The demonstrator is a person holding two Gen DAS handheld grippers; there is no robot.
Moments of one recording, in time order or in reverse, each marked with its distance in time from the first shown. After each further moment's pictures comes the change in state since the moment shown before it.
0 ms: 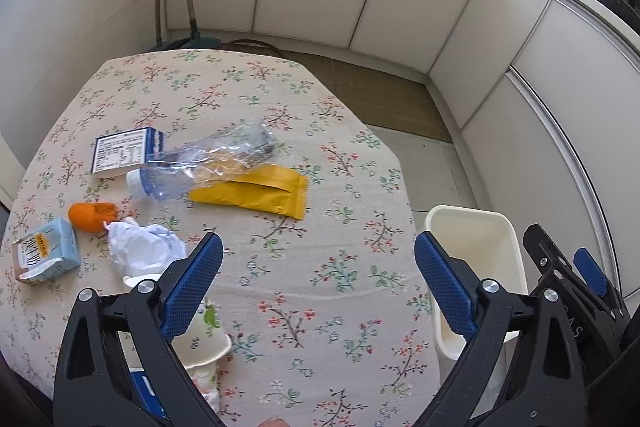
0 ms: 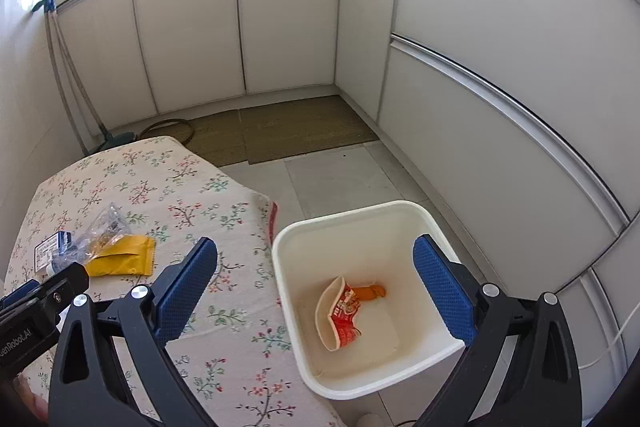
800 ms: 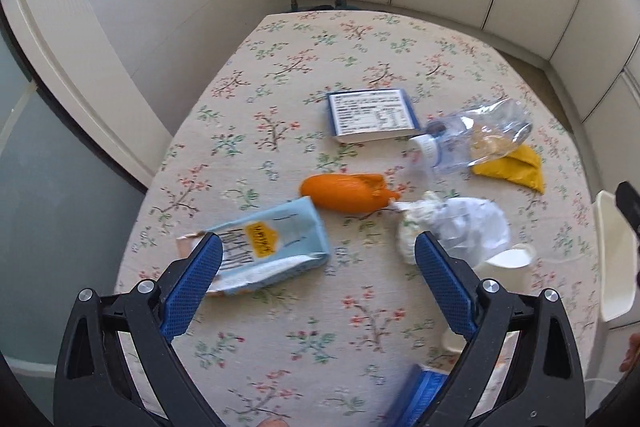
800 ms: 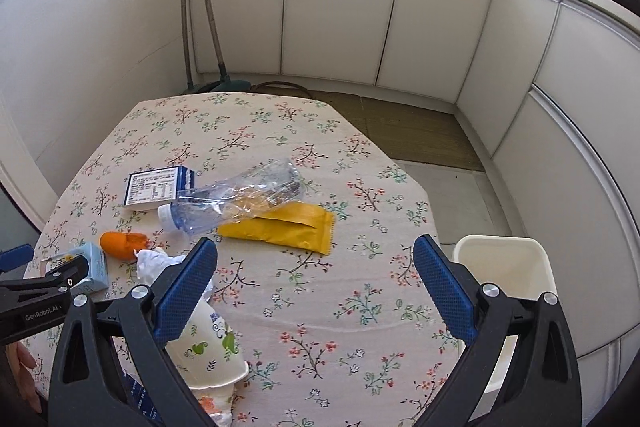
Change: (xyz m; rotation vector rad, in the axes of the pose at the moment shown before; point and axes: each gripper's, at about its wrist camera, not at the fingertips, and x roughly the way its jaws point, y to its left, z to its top) left arm -0.025 0.203 -0.008 -0.013 0.115 0.383; right arm -0.024 0.189 -0.032 -0.321 0.035 0.231
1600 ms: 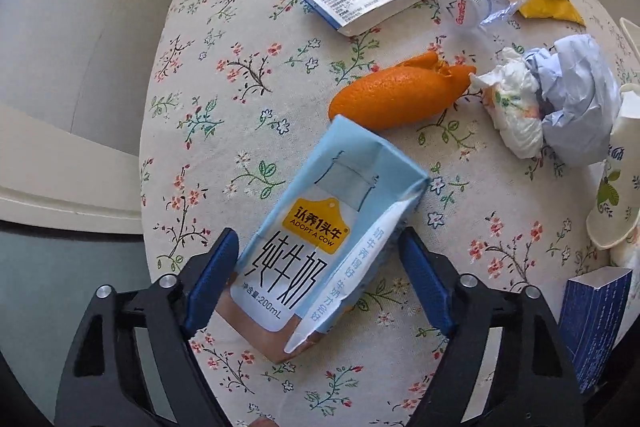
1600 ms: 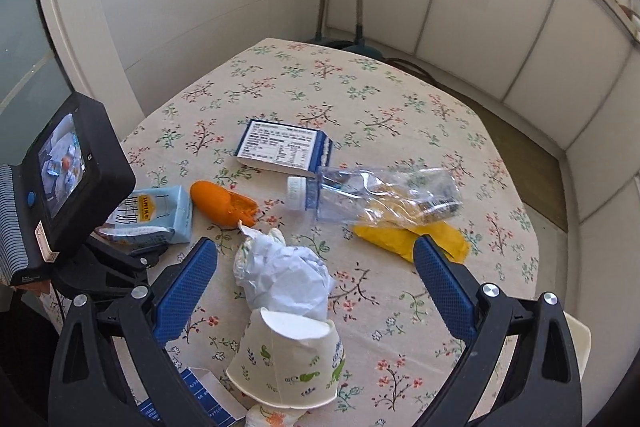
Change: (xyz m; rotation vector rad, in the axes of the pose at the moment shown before) left arm 0.078 0.013 -0.007 0.453 0.226 -0.012; right arm 0.037 0.096 0.015 -0.351 0.123 0.328
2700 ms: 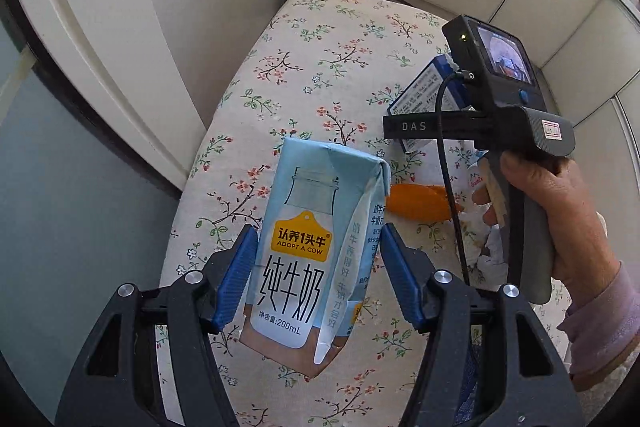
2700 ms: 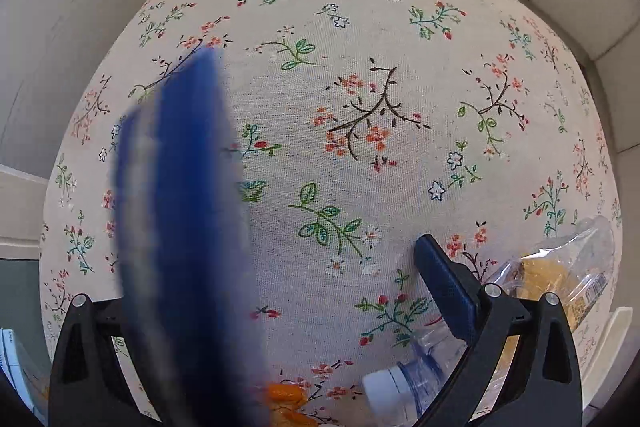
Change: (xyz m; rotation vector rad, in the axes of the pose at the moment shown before) left arm -0.065 0.092 -0.019 -0.522 -0.146 -0.210; right arm 0.196 0.022 0.092 0.246 0.394 -0.027
